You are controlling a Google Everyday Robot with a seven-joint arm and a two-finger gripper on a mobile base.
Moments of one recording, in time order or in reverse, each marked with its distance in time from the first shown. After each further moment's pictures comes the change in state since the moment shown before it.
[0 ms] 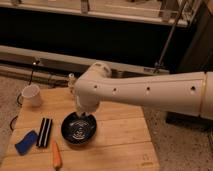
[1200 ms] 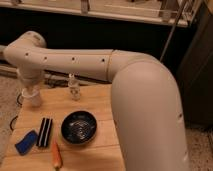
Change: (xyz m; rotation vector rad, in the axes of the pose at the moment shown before) arm -0.196 0.163 0.019 -0.069 -0.048 -0.584
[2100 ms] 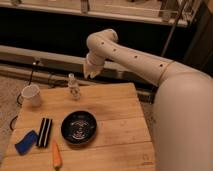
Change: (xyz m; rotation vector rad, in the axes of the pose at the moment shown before) arm 0.116 -0.221 -0.031 0.061 -0.050 0.586
